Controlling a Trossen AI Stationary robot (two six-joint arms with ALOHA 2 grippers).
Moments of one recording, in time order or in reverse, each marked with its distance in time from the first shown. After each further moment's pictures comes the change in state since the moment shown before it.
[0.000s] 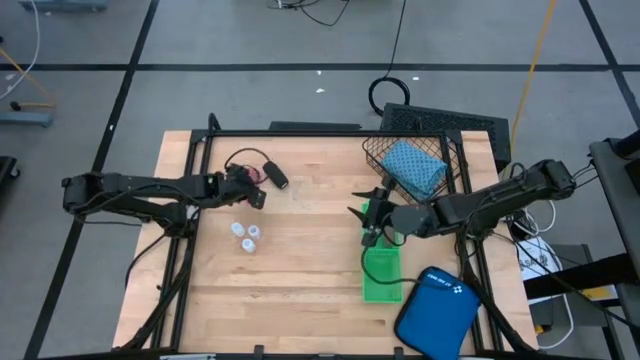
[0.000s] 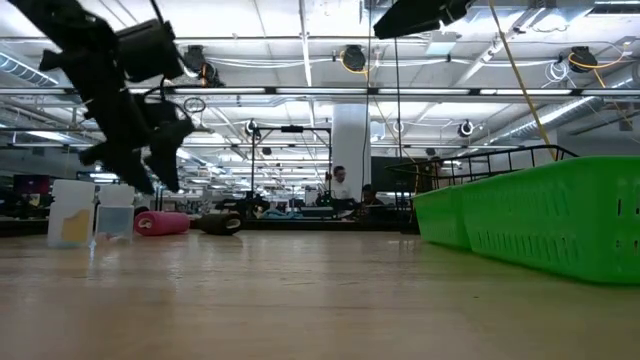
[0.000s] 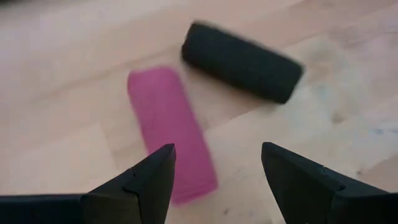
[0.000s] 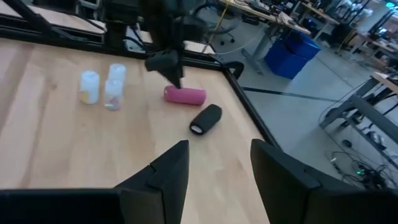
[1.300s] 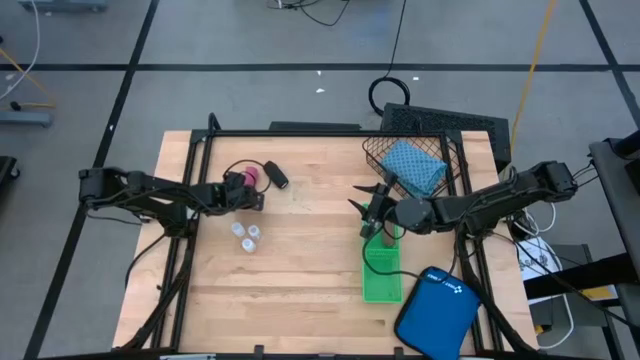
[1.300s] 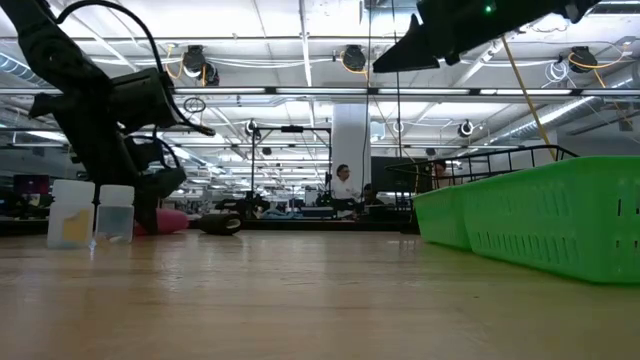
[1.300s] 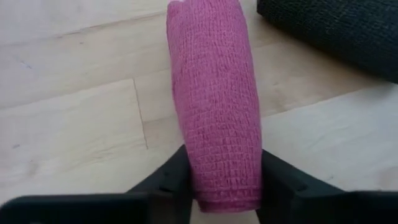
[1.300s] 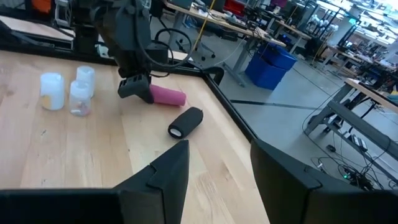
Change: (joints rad) left arm 0.001 0.186 -0.160 0.194 -0.070 -0.146; right arm -0.075 -0.007 -0.247 0.398 0.001 -0.090
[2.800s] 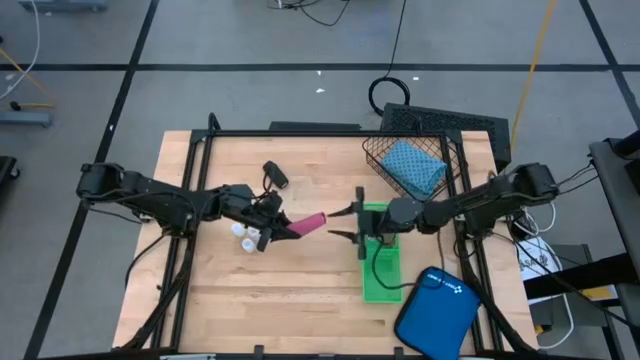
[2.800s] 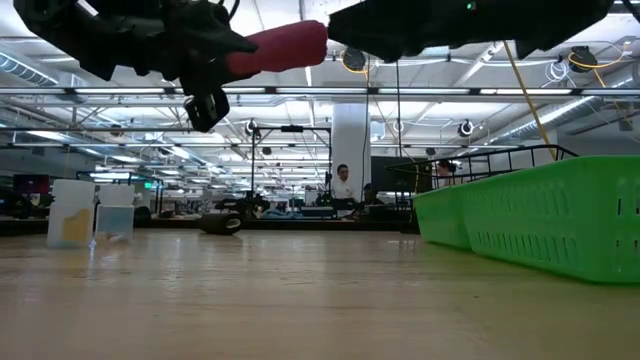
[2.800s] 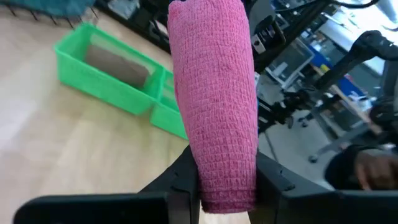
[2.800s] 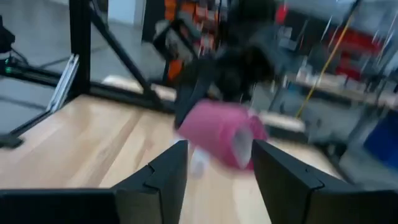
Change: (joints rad) left arm -0.244 -0.019 0.162 0.784 0.801 0.375; right arm -0.047 0.201 -0.010 0.443 -0.565 -0.071
